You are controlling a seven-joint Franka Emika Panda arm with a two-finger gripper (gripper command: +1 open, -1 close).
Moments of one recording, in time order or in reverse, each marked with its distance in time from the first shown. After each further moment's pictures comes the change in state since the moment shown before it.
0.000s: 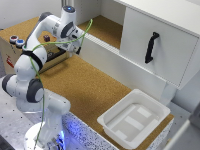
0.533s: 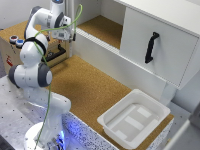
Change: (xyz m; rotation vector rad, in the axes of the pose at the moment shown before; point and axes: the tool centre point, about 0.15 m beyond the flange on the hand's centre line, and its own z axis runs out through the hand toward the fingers) arm 0.070 -0.087 0.036 -0.030 -0.068 -0.391
